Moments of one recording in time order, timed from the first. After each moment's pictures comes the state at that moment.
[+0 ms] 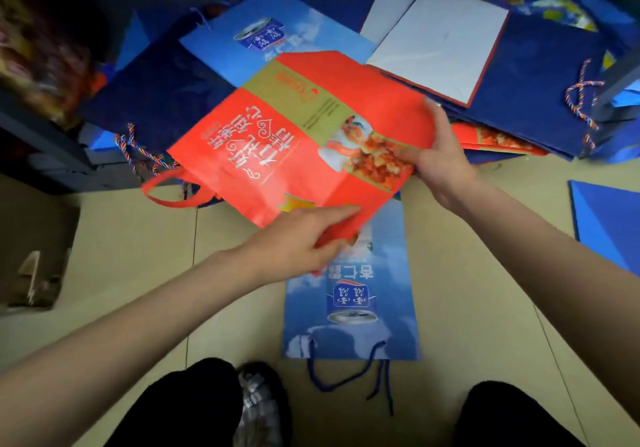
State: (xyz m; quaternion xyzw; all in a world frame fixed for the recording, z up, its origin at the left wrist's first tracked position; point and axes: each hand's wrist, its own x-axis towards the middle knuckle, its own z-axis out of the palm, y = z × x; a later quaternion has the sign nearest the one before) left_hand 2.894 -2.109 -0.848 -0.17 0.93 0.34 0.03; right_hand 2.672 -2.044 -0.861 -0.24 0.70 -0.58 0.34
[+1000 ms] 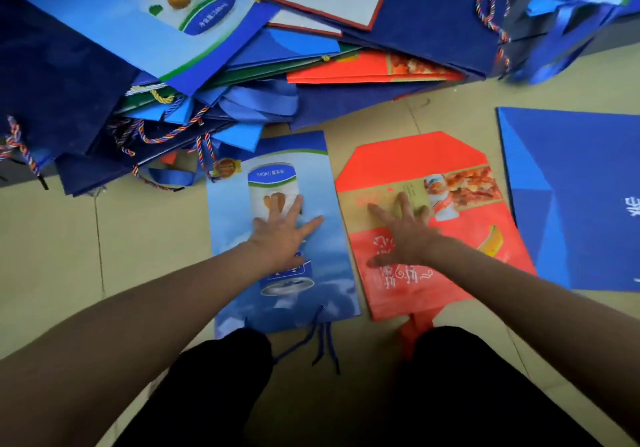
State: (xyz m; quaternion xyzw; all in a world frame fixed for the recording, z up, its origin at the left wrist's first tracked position) left_hand 2.822 -2.045 -0.982 -0.14 0.92 0.06 0.36; right_hand 2.665 -1.884 -0.972 -0.34 0.84 0.11 0.41
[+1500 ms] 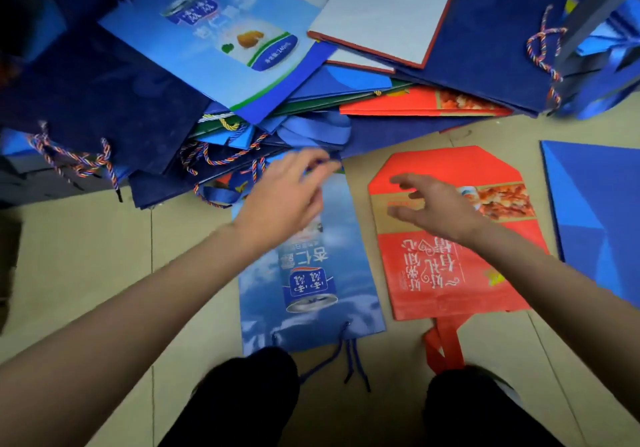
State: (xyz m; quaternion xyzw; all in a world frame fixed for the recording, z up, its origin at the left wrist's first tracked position) left_hand 2.831 -2.114 -0.905 -0.08 0.97 0.09 -0.19; right_hand 2.651 -1.947 -0.915 -0.41 0.84 -0.19 0.30
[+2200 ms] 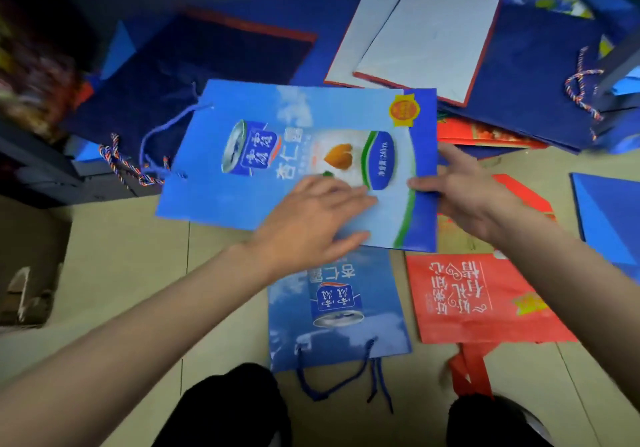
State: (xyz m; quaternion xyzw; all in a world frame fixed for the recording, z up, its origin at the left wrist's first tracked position) left_hand 2.862 -2.116 -0.863 -0.04 0.99 0.11 -0.12; right_hand 2.674 -1.998 -0.852 -0.15 0.66 -0.58 0.46
